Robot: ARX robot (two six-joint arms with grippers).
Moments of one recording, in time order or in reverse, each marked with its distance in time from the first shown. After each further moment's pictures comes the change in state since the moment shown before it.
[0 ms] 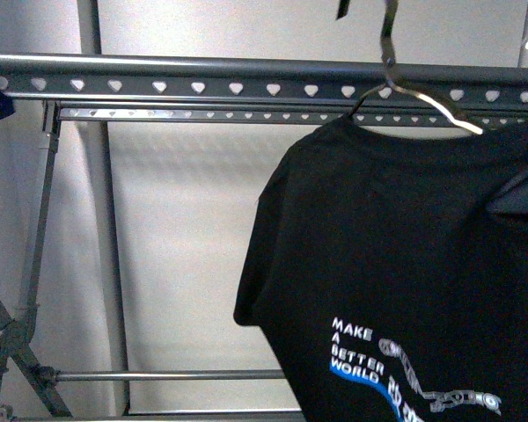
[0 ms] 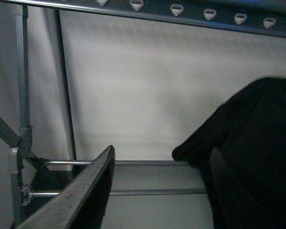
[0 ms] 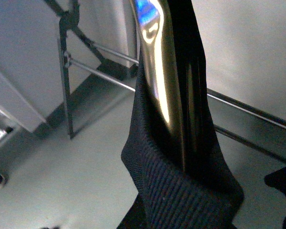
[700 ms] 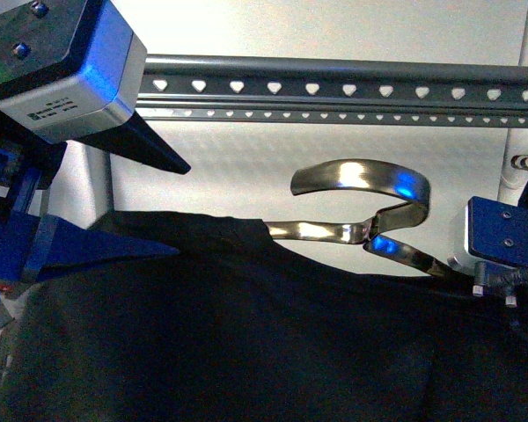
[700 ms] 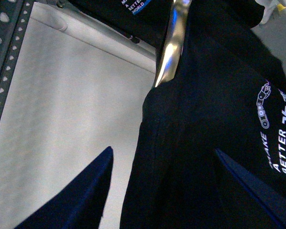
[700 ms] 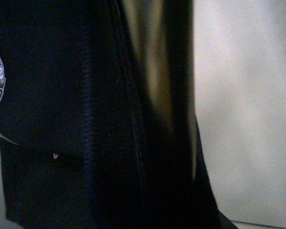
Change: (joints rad) left arm -0.112 0.219 0.293 -0.564 0.739 1.535; right arm 0.006 0.207 -0.209 0.420 -0.031 -0.904
